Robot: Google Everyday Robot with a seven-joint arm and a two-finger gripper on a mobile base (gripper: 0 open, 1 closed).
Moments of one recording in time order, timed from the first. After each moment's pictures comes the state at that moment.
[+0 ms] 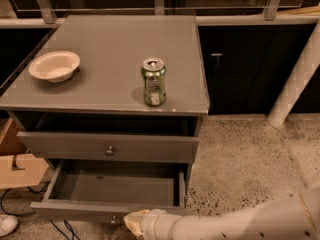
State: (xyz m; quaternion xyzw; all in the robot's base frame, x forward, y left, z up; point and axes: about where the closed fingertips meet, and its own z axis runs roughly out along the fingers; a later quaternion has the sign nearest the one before) arm 0.399 0.092 0.434 -0.29 0.84 0.32 0.33
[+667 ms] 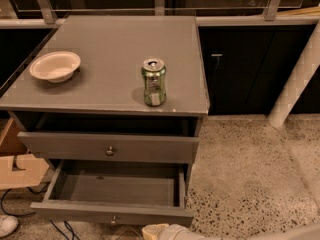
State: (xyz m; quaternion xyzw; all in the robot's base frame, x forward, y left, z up) arm 0.358 0.027 0.442 -0.21 0.87 0.30 0.33
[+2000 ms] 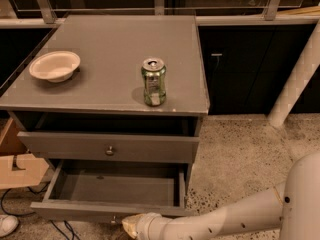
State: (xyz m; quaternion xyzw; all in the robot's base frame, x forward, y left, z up) arm 0.400 0.101 0.394 -0.25 0.86 0.31 0.31
